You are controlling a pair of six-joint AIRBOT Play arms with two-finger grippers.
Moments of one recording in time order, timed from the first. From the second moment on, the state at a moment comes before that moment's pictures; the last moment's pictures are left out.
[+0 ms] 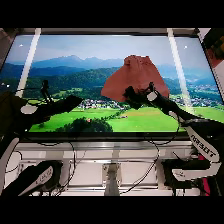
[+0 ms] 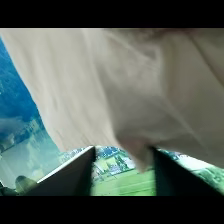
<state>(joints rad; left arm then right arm) 0.00 -1.01 0.56 0.38 -0.72 -1.04 0.36 -1.54 0.93 -0.69 0.42 2.01</state>
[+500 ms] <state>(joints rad) 0.00 -1.01 0.56 0.38 -0.72 -1.04 0.31 -1.55 0.93 -0.73 0.45 2.00</state>
